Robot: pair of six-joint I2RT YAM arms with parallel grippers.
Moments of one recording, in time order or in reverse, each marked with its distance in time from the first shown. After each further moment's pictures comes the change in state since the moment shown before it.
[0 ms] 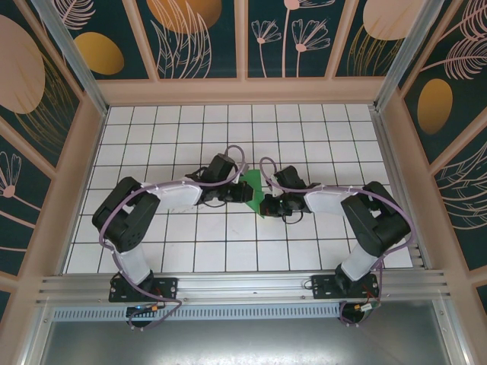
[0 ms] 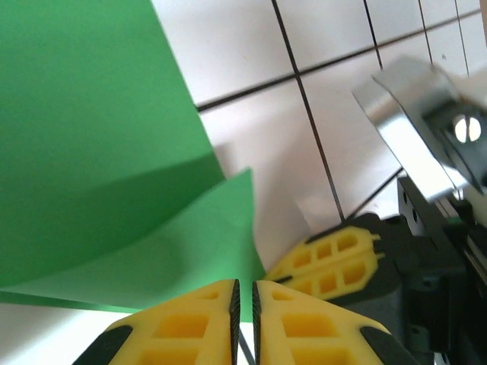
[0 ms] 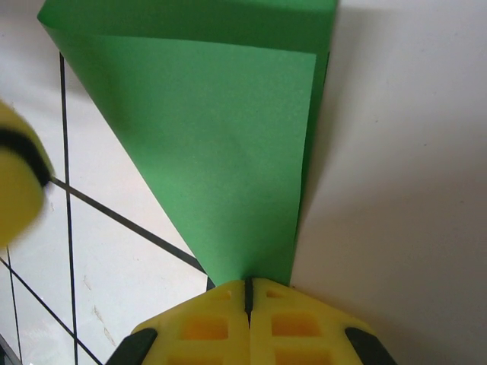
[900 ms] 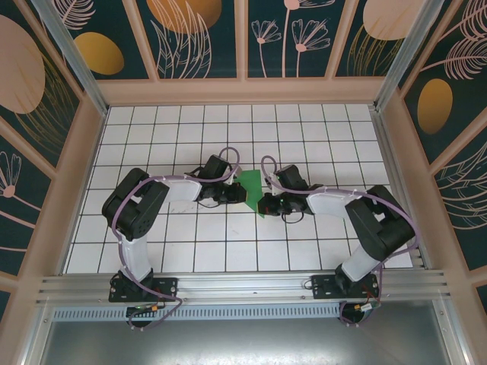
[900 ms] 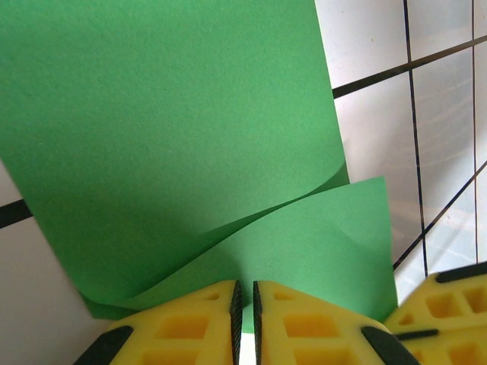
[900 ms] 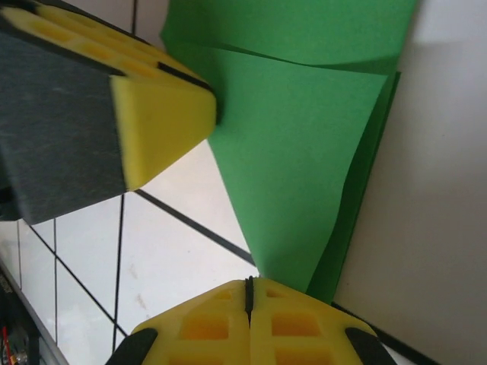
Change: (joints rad) left arm 0.099 0.118 0.000 0.007 0.057 0.005; right arm 0.000 -0.032 -0.019 0.059 -0.056 0.005
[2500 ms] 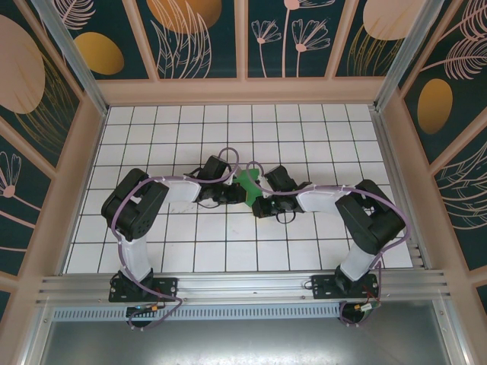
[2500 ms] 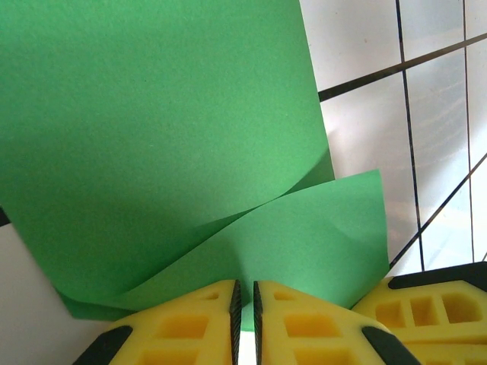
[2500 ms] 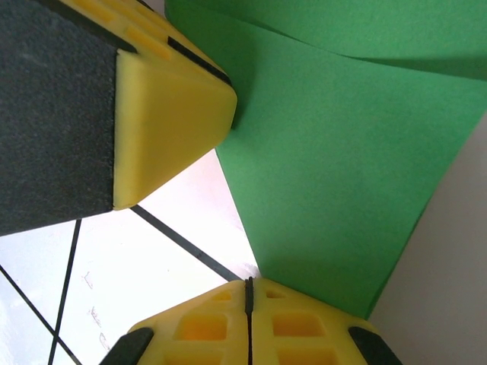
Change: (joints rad) left arm 0.001 -0.006 -0.018 0.027 0.006 0.000; right arm 0.076 0.066 0.073 -0.057 0.100 -0.140
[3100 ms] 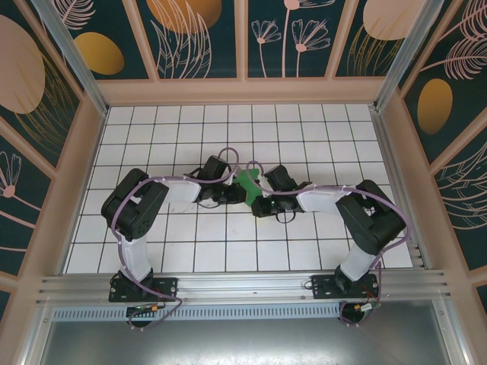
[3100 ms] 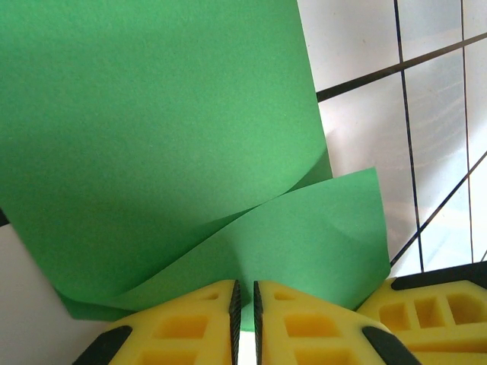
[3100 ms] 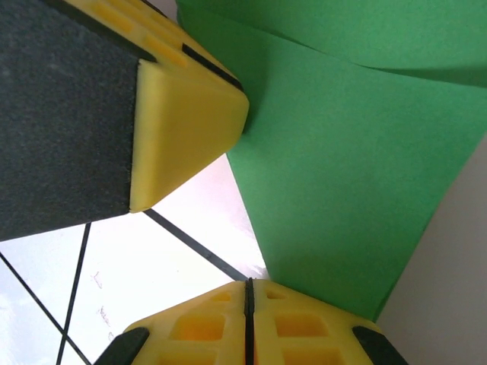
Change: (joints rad) left arm 0.001 0.000 -0.004 0.008 0.004 0.000; right arm 0.002 -0.005 0.006 -0.001 -0.003 0.001
